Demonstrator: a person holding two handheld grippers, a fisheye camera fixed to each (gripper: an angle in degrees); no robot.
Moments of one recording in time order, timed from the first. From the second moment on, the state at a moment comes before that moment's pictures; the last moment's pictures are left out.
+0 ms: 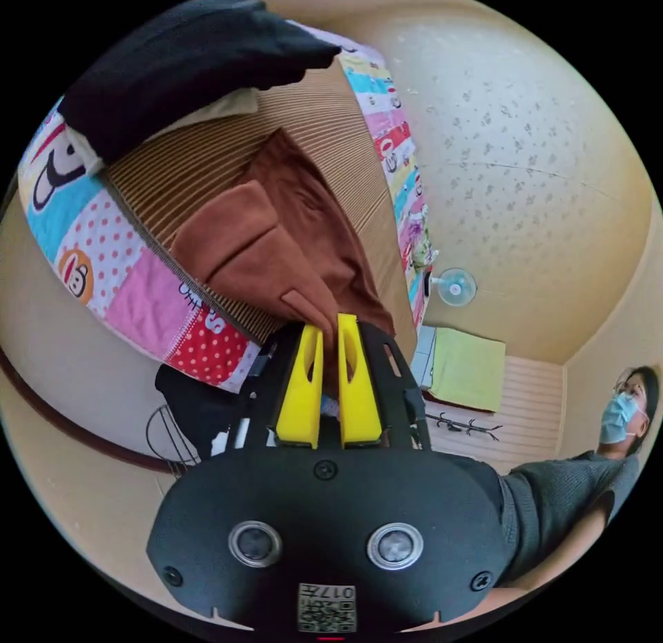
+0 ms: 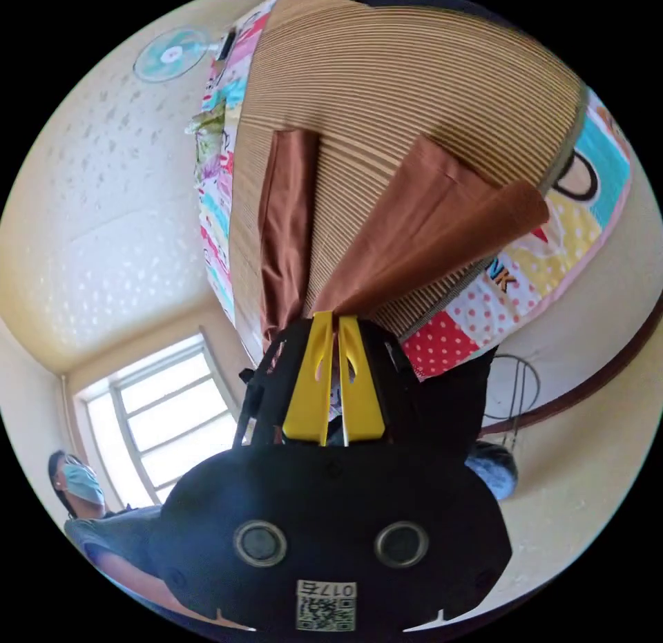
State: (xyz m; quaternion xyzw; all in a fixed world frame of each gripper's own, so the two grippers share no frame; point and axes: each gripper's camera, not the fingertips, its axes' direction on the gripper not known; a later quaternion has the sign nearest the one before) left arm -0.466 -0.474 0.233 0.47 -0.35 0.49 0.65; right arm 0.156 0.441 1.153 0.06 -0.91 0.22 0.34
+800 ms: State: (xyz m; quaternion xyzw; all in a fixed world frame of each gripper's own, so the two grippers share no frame) left arm -0.362 -0.664 0.282 0.56 -0.41 0.35 0.63; right arm 0.147 0.240 1.076 -0.01 -0.90 0.33 0.27
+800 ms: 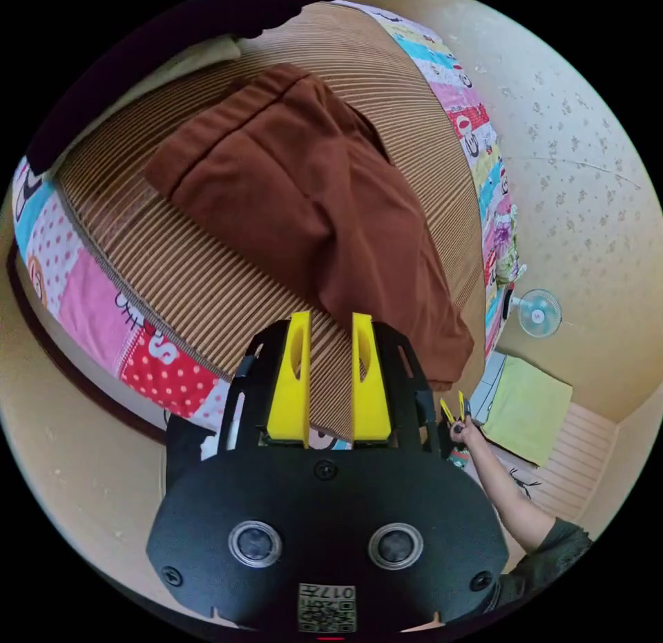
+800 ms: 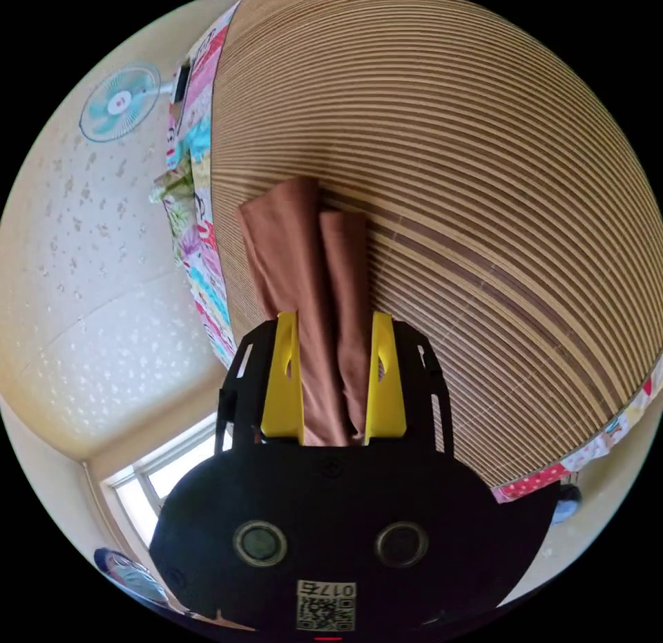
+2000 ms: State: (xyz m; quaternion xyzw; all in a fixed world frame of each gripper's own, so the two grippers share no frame) left arm -0.208 -0.662 0.148 0.61 -0.18 0.37 0.68; right arm 0.020 0.396 1.234 -0.12 -0.88 0.41 0.22
